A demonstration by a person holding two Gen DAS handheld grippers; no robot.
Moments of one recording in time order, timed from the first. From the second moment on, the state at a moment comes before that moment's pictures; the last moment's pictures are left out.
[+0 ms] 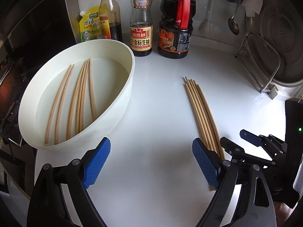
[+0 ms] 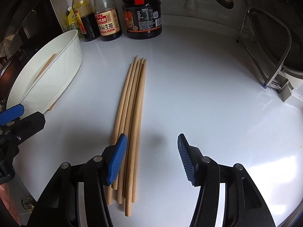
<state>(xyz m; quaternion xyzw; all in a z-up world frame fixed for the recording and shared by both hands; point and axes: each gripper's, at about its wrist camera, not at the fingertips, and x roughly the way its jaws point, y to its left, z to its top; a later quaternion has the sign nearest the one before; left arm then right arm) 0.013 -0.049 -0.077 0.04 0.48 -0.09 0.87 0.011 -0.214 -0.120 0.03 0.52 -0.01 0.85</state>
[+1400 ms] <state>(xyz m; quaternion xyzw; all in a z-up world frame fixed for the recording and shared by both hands) 0.030 -0.093 -0.117 0.05 0.50 -0.09 0.86 0.023 -0.234 -0.129 -0.01 0.52 0.00 0.85</state>
